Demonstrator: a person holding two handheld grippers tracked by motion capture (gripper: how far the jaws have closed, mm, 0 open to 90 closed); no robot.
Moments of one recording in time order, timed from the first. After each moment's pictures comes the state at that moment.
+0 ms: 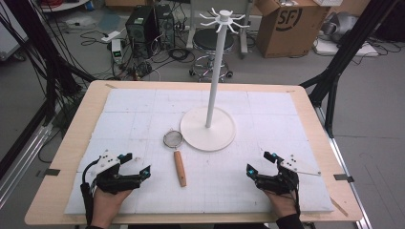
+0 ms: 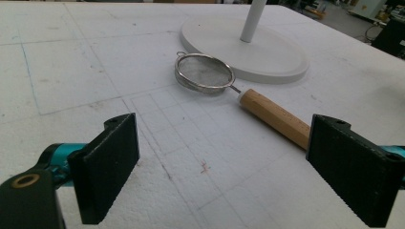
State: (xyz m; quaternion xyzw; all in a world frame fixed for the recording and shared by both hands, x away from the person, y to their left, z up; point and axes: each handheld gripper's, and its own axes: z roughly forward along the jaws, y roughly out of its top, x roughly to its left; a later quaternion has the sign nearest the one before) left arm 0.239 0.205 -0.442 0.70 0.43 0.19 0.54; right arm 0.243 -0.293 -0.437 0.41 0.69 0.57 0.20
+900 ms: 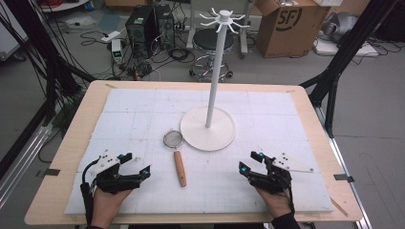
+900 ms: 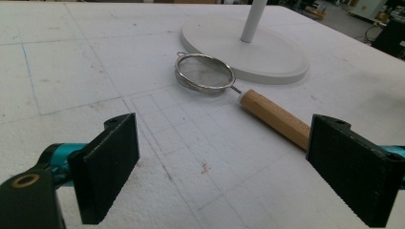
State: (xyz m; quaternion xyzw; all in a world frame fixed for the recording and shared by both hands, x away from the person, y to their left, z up) left arm 0.239 0.206 -0.442 0.70 0.43 0.19 0.54; right arm 0.244 -0.268 -0.428 0.37 0.71 0.58 0.17
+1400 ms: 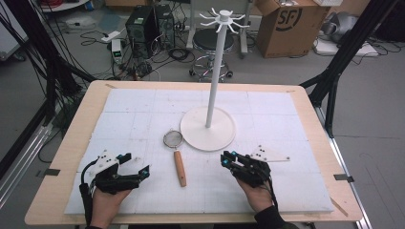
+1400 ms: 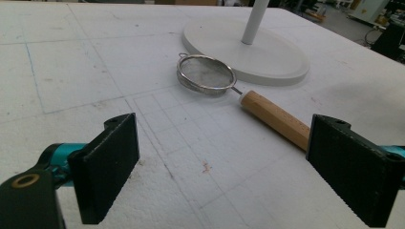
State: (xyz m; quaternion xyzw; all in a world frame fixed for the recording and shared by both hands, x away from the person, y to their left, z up) left arm 0.238 0.208 -0.442 0.70 0.43 0.19 0.54; right arm 0.262 -0.212 -0.418 0.34 0.73 0.58 0.12
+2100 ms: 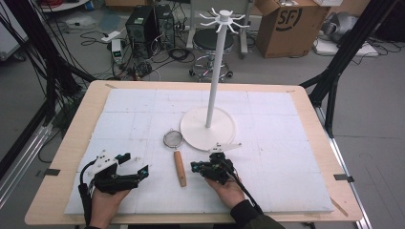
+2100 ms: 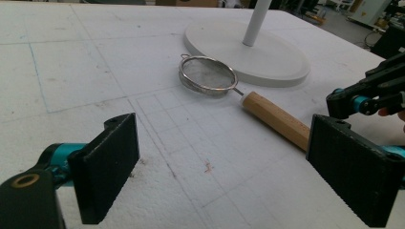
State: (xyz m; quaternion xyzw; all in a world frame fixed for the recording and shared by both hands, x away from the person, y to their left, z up) left arm 0.238 0.211 -0.442 0.69 0.44 0.19 0.54; right arm 0.293 -0.128 -0.451 0.37 0.80 0.47 -0.02
